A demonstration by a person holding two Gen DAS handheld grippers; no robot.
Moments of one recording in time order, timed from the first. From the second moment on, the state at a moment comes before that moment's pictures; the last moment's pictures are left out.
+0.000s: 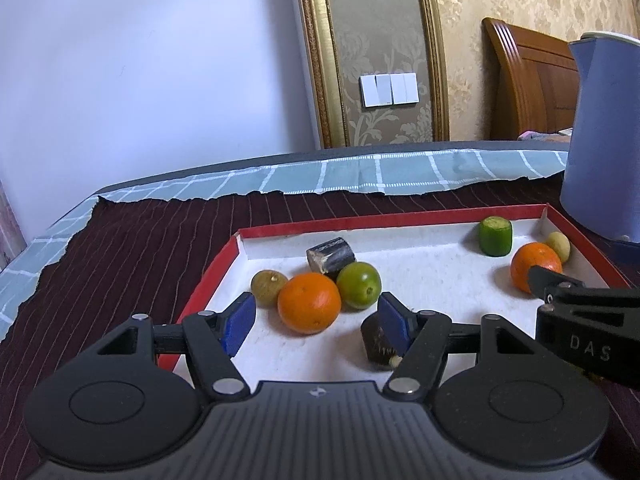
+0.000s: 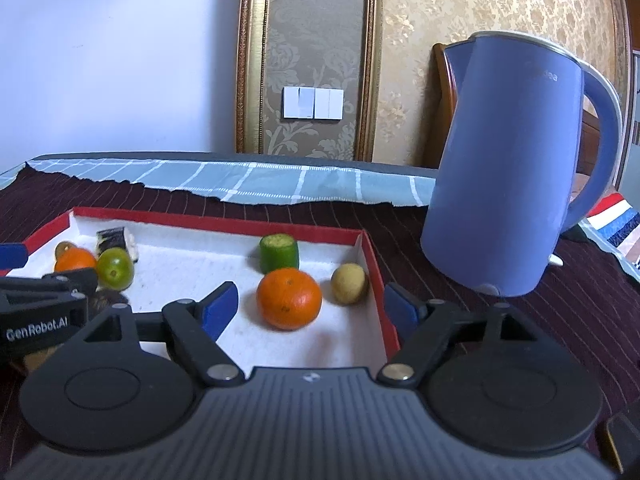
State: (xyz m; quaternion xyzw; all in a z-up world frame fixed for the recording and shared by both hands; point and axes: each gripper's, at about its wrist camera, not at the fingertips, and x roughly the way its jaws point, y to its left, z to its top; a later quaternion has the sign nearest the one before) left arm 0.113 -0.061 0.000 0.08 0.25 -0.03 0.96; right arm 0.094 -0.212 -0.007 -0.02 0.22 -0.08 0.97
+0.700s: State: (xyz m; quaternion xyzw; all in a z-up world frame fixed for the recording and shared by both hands) left arm 0.074 -0.027 -0.007 0.04 0.26 -0.03 0.96; right arm 0.052 -0.213 -0.010 0.00 0.21 -0.08 0.97
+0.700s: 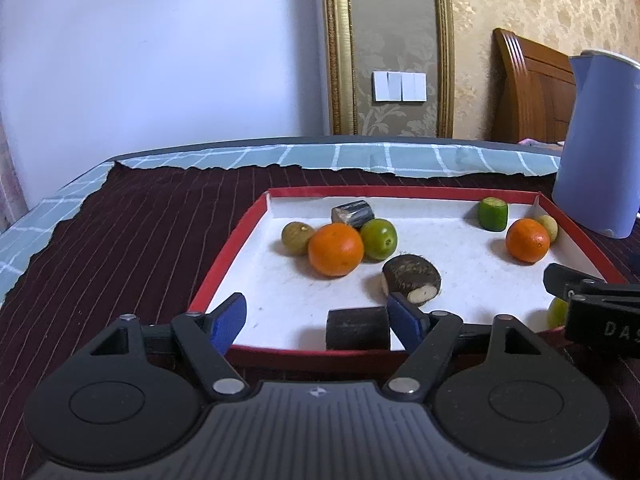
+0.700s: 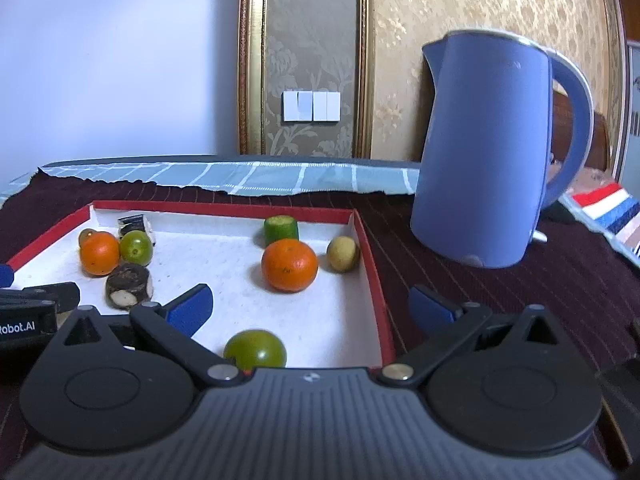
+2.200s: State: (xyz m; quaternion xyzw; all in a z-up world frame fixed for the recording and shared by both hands) left arm 0.056 -0.017 -0.030 0.03 0.32 0.00 0.95; right arm 0.031 -0.200 -0.031 0.00 0.33 -0.04 0.94
